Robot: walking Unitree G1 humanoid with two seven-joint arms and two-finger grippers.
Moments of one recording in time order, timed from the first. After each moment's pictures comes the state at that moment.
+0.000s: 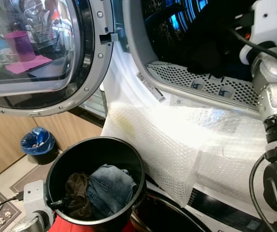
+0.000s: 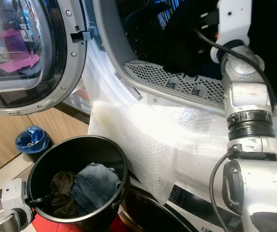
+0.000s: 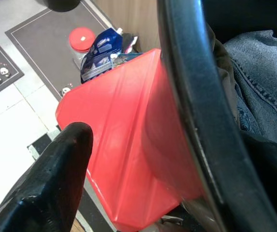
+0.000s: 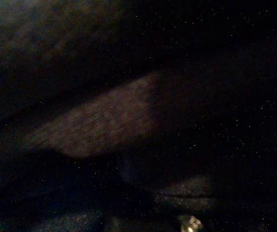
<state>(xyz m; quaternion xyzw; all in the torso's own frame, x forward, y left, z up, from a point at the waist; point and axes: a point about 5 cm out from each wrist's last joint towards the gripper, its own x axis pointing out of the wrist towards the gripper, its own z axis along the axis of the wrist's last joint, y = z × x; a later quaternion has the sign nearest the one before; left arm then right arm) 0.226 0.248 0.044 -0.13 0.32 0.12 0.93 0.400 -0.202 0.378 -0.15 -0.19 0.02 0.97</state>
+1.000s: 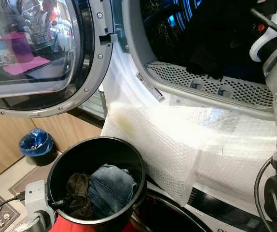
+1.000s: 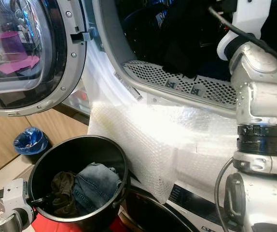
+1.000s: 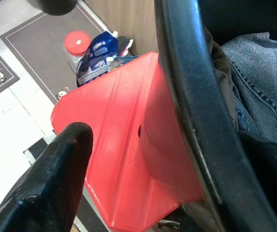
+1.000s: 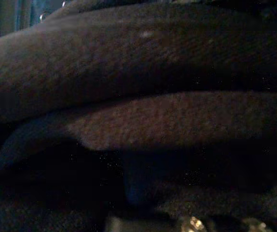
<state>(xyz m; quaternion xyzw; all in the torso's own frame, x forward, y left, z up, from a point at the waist) 0.229 0.245 0.043 -0.13 0.31 0.11 0.93 0.362 -0.199 0.395 -0.09 -0.20 0.09 0.97</state>
